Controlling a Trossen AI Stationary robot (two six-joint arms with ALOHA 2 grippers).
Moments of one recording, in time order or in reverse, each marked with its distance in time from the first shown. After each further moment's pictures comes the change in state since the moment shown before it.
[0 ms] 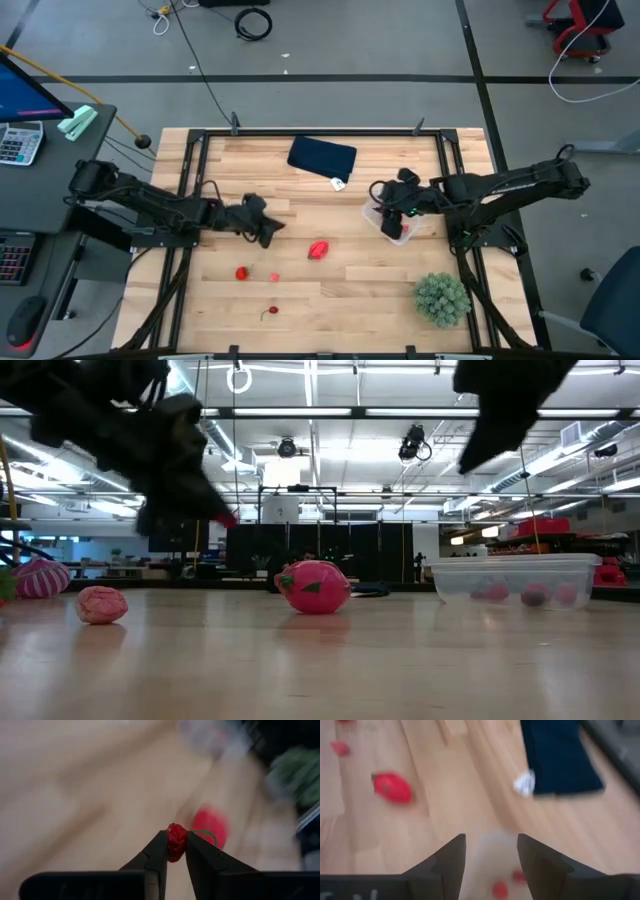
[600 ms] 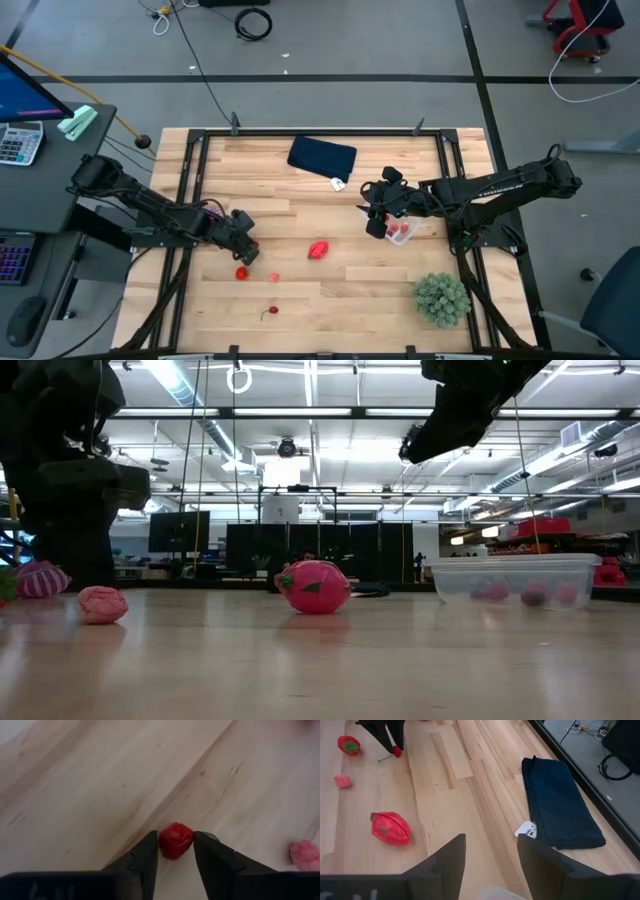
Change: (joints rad) left arm -0.220 0.000 0.000 -0.528 0.016 -0.230; right arm -0.003 0.116 0.000 0.308 0.080 -0.173
